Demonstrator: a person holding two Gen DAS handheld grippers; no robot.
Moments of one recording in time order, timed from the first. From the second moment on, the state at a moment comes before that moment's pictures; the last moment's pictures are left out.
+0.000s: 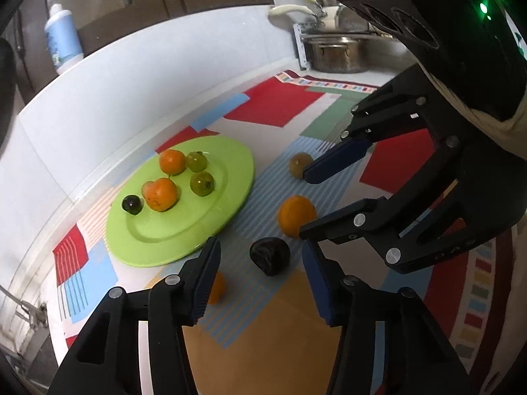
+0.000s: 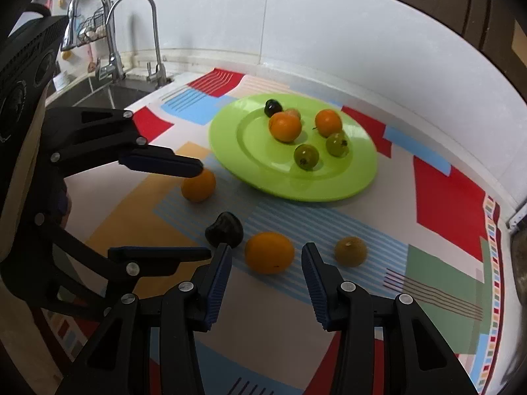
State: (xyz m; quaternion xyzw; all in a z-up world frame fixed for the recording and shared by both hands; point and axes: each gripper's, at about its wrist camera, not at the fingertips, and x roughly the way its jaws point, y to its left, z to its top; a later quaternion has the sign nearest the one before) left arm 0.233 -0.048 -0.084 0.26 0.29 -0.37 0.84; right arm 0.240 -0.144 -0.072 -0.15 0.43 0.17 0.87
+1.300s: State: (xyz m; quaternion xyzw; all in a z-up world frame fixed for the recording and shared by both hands) left arm 0.241 -0.035 -0.064 0.15 0.34 -0.34 0.87; right arm 0.254 -0.162 -0.069 -0.04 0.43 0.16 0.88
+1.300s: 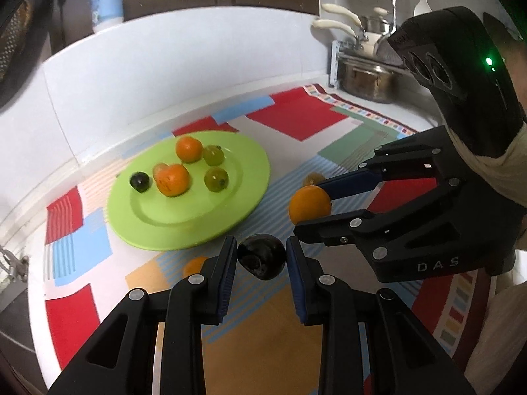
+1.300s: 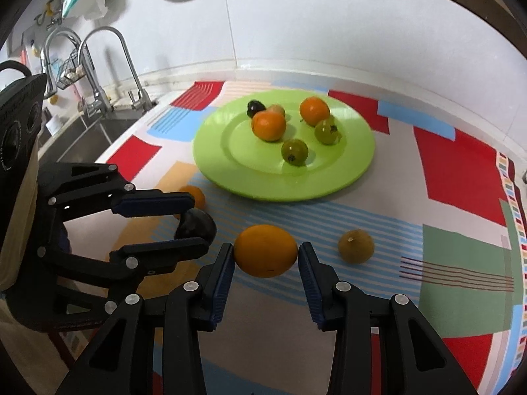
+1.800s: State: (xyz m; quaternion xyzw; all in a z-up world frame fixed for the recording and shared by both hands) left arm 0.232 -0.013 -0.021 0.10 0.31 -0.29 0.90; right arm 0.237 -0.155 -0.024 -0.02 0.38 0.16 0.91
